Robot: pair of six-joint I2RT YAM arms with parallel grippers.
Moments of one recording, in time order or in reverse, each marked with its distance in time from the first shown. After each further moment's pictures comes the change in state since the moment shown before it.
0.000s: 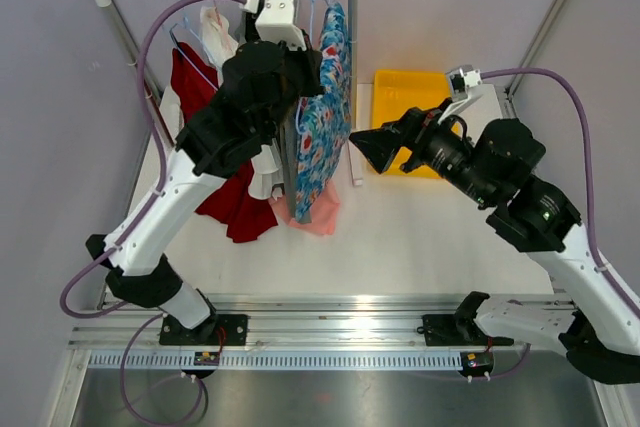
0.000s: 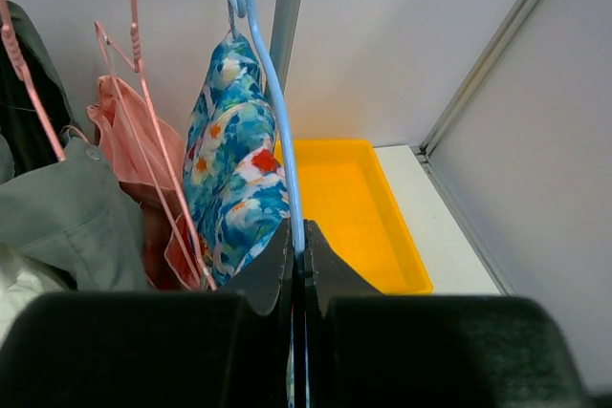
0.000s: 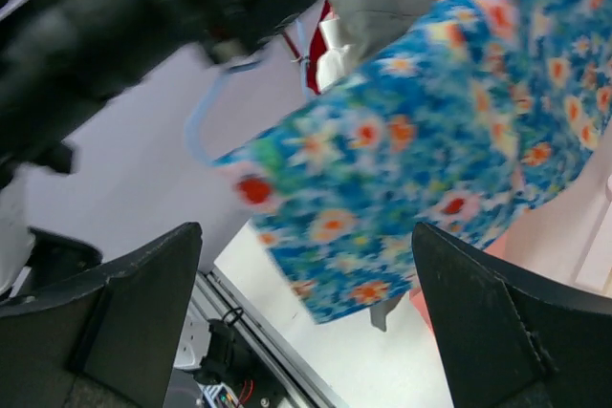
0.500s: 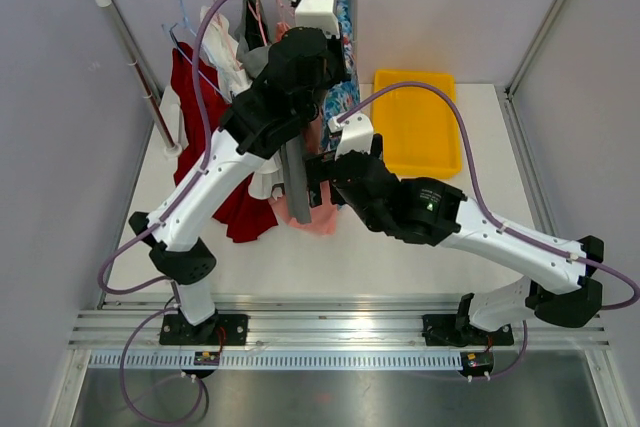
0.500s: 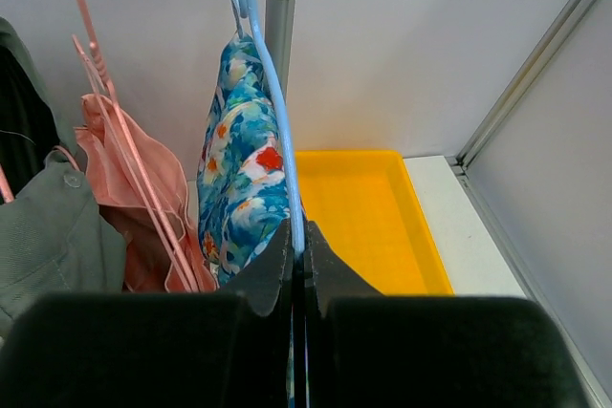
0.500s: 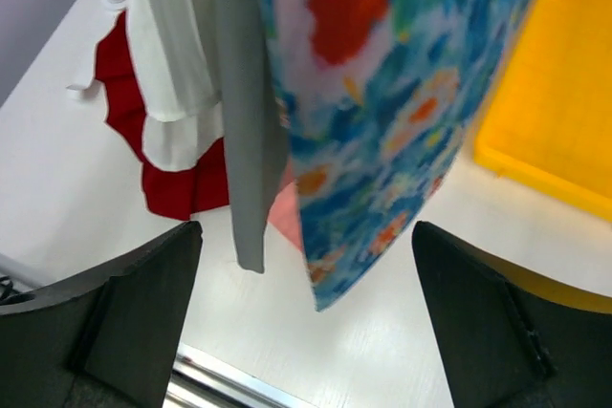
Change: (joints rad) left arm -0.016 0.248 0.241 -0.020 -0.097 0.048; right arm 0.460 0.352 0.130 -0.290 0.714 -0.084
